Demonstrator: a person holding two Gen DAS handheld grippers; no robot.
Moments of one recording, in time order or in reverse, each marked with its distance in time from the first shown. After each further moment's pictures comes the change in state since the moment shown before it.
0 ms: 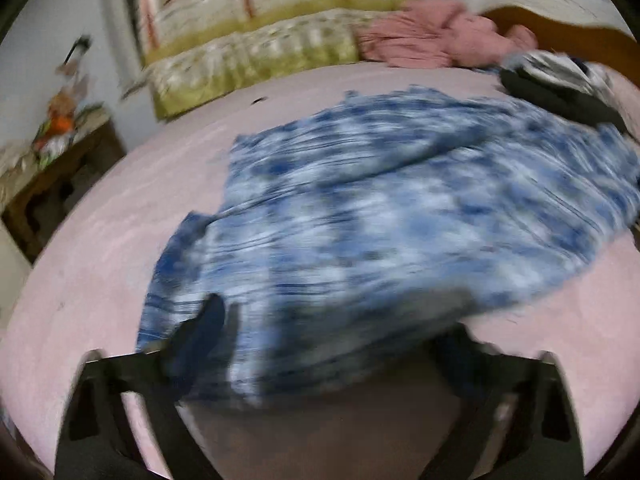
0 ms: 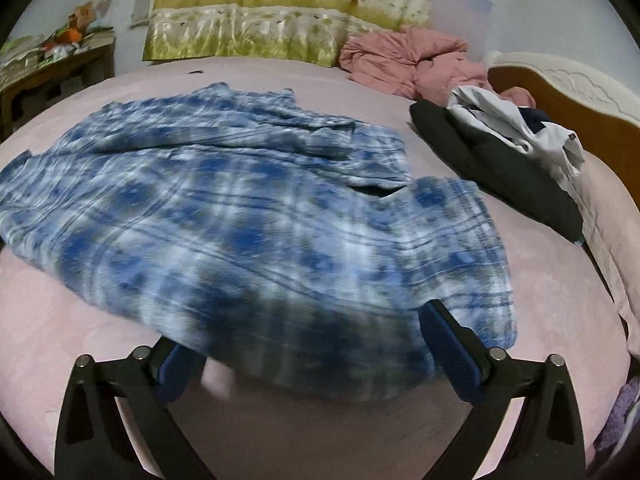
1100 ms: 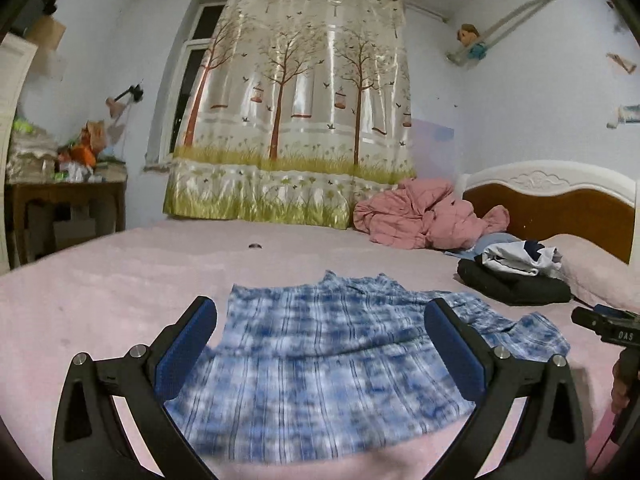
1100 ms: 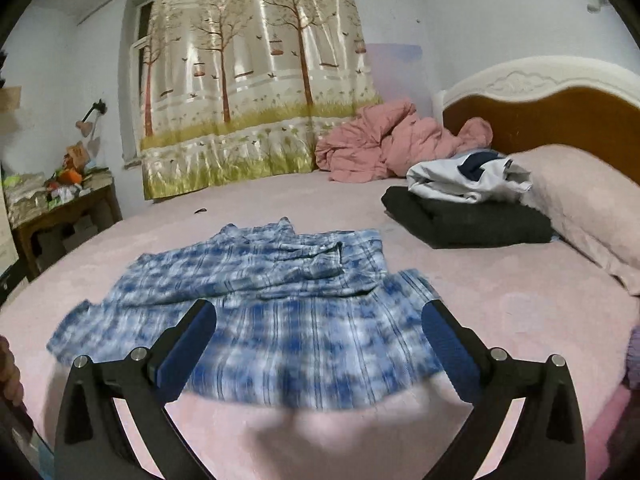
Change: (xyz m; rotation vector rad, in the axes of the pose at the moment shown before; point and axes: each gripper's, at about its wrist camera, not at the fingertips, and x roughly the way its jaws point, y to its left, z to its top) left arm -0.134 0.024 0.014 -0.240 -0.576 -0.142; right arm -0.122 -0.030 0.000 0.287 -0.375 0.068
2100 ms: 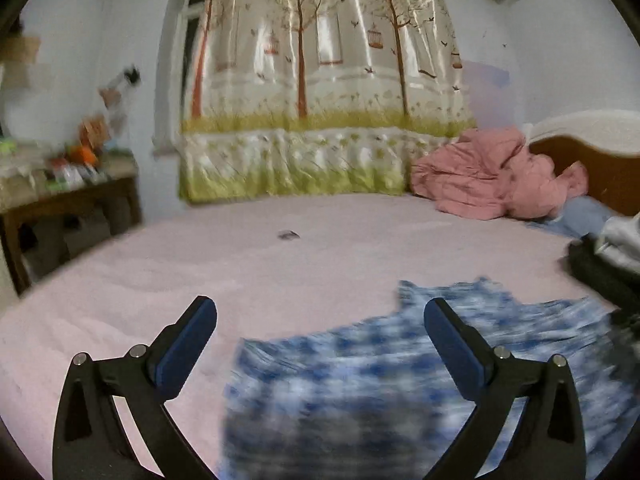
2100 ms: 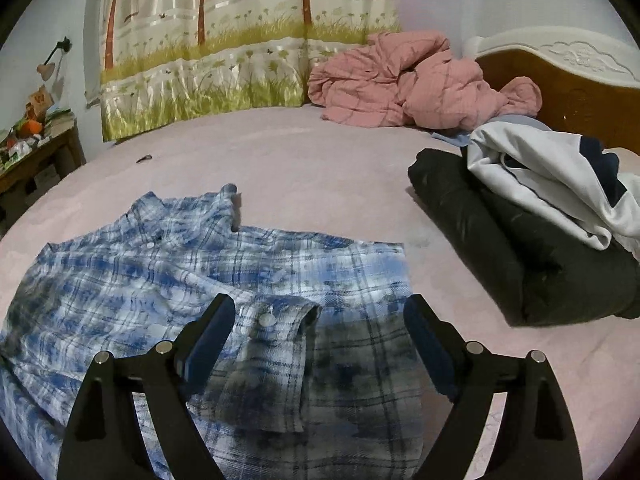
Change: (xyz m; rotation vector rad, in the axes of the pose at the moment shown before) left arm 0.275 0.041 0.048 0.056 0.160 0.137; right arm 0.303 -0.025 0.075 -0.061 0.264 -0.031
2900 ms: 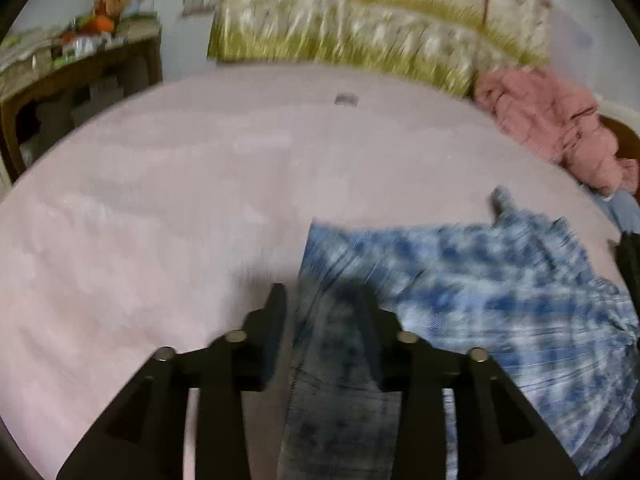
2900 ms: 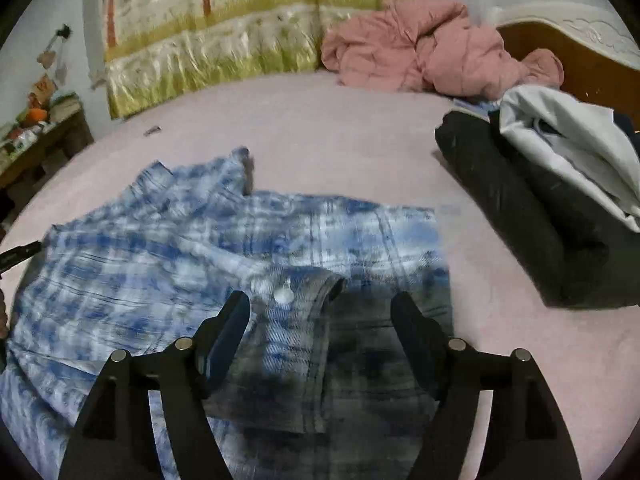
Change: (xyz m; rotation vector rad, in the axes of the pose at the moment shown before) left arm 0.090 0.085 -0.044 -0.156 0.415 0.102; right arm 0.029 0.007 -0.006 0.003 0.124 0.072
